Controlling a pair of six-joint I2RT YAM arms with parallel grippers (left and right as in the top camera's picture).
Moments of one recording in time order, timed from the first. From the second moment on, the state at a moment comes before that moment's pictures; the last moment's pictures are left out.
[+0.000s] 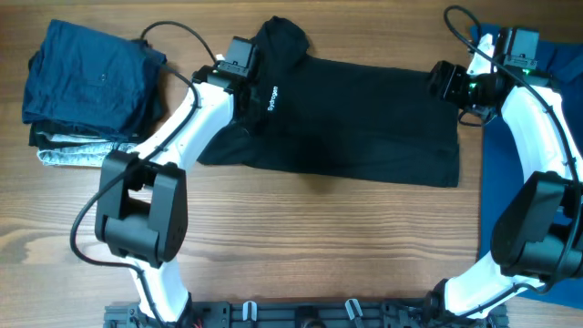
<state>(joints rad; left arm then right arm) -0.33 1.98 1.48 -0.76 -0.14 -0.47 -0.21 1.83 1.40 -0.67 -0.29 0.16</state>
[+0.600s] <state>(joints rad) -0.32 2.11 1.48 -0.58 -0.16 -0.47 -0.21 1.83 1.40 -0.66 -0.29 0.16</state>
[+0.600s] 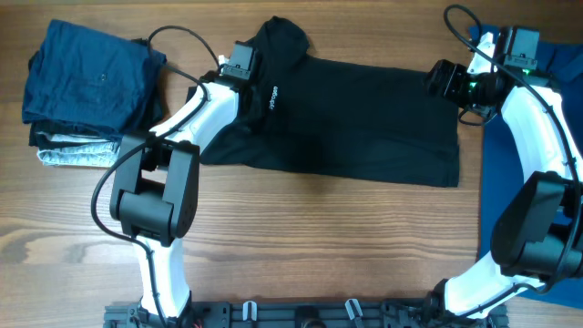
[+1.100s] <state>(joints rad) -0.30 1.85 1.56 -0.68 -0.17 -0.37 -0.21 1.83 1.40 -0.66 -0.29 0.16</state>
